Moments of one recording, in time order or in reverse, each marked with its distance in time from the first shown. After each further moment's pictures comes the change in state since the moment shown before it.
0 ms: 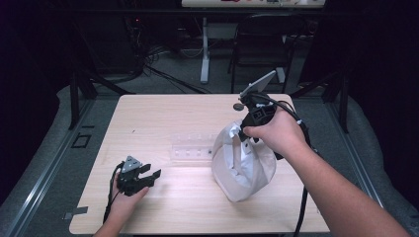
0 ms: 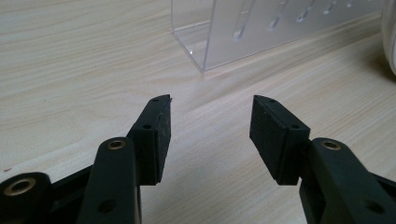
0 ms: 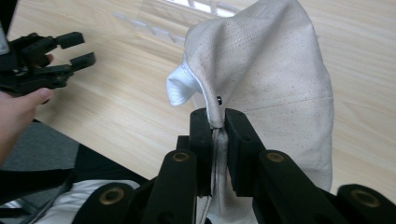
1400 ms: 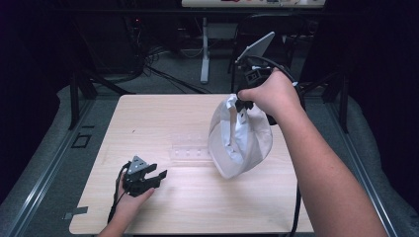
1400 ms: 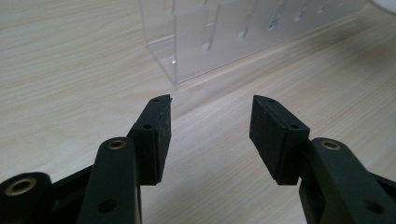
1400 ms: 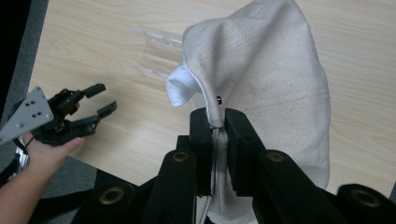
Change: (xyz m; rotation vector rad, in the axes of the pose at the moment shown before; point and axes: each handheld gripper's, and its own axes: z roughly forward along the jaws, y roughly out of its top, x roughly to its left) left arm -0.023 0.010 0.002 -0.027 -0.041 0.053; right arm 0.008 0.059 -0.044 -0.025 -0.018 0.091
